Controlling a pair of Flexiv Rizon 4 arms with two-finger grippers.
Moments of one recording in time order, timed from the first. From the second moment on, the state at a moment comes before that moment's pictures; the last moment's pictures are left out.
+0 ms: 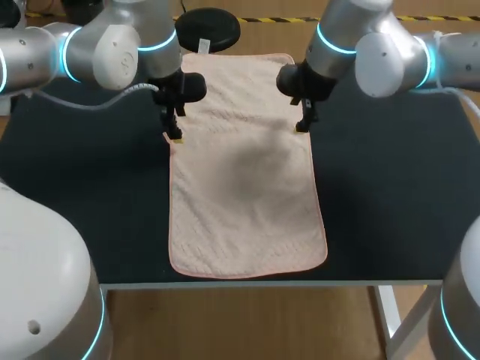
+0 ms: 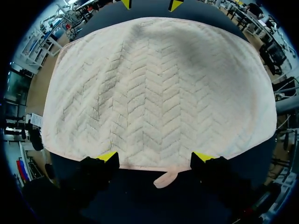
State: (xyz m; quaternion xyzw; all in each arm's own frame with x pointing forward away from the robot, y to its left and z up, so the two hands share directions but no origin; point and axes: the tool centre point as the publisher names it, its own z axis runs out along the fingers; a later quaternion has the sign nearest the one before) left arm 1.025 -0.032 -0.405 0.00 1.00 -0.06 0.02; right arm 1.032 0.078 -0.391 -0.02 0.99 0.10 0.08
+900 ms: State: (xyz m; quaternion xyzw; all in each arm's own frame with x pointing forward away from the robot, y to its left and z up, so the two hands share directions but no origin) left arm 1.038 -0.039 -0.434 -0.01 1.00 -0.06 0.01; right arm 1.041 0.075 -0.440 0.00 1.00 0.06 0.04
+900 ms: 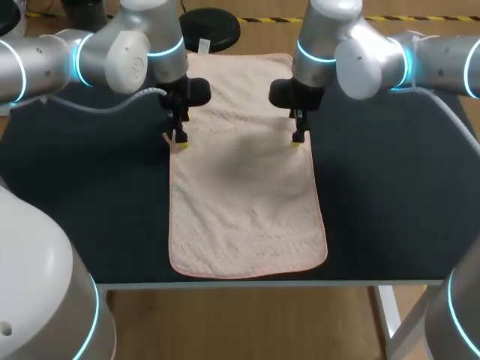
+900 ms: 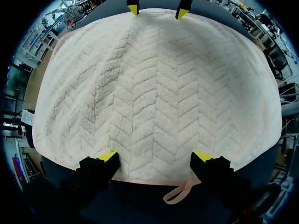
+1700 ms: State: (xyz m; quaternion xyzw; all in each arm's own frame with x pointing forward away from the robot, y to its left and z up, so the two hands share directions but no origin) left arm 1.043 -0.046 -0.437 0.00 1.00 -0.06 0.01; right arm 1.042 0.071 -0.444 0.00 1.00 0.06 0.04
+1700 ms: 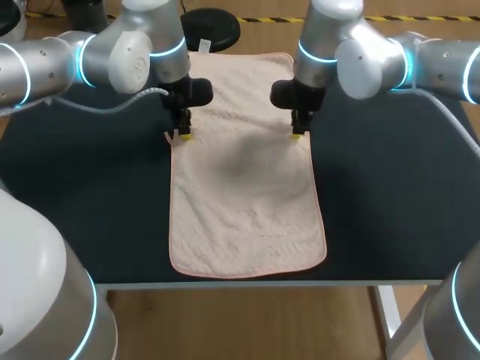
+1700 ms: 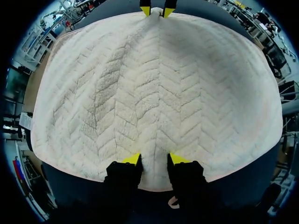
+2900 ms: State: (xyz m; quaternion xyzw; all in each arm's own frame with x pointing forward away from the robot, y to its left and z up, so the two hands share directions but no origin) left arm 1.101 -0.037 -0.273 0.01 0.98 -0.05 0.21; right arm 1.092 0.075 -0.292 -0.07 0.97 0.11 0.19
